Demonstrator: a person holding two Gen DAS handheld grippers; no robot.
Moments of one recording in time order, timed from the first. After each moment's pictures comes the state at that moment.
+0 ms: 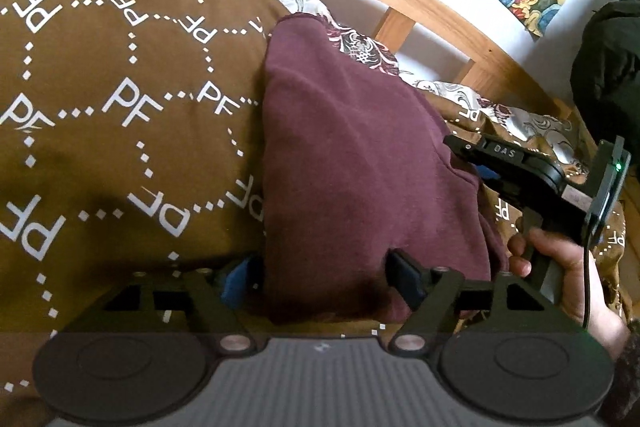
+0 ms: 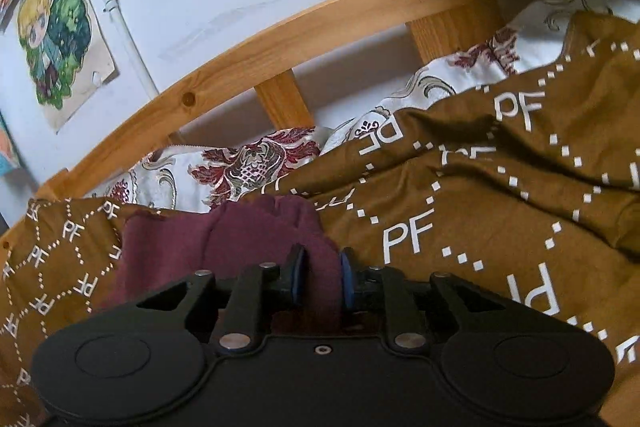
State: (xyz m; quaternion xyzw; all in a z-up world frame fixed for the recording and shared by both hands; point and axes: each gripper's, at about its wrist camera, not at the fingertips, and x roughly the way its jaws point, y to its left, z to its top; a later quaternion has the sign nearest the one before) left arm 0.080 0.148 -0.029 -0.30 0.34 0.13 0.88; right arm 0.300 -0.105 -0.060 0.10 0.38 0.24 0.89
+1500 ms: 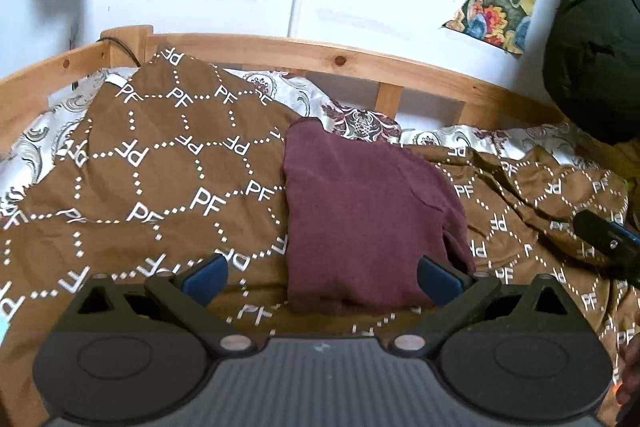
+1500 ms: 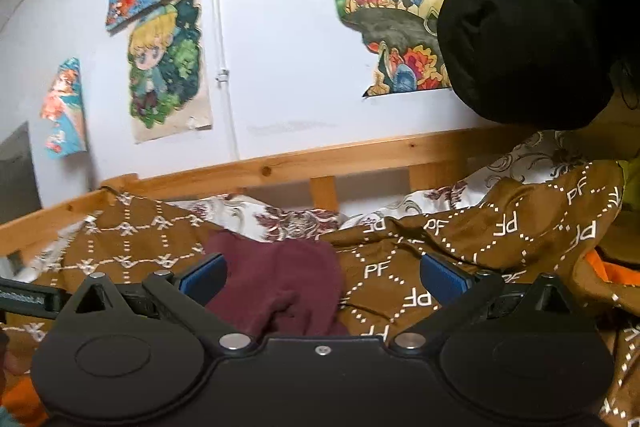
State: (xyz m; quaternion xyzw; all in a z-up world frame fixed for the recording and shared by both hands) left arm 0.008 0.081 0.069 -0.16 0.29 0.23 0.92; right arm 0.111 -0.192 0.071 0.02 0.23 0.27 0.93
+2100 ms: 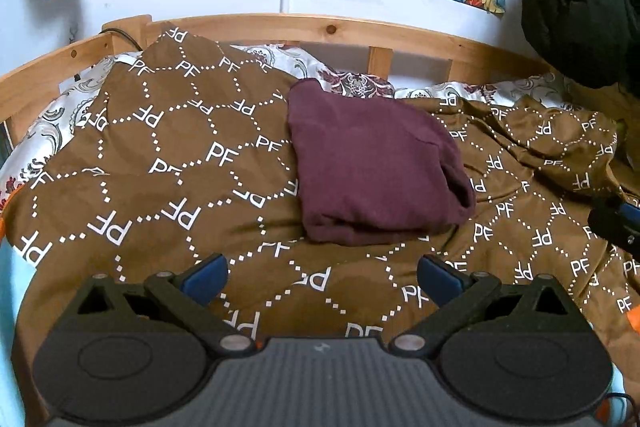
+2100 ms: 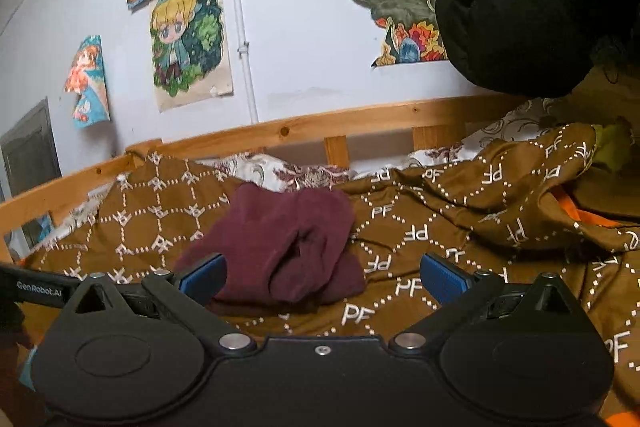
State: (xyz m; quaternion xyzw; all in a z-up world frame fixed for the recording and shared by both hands) left arm -0.036 0.062 0.049 -0.13 0.32 0.21 0.91; right arm 0.043 -0.223 0.071 0.00 0.26 0.29 0.92
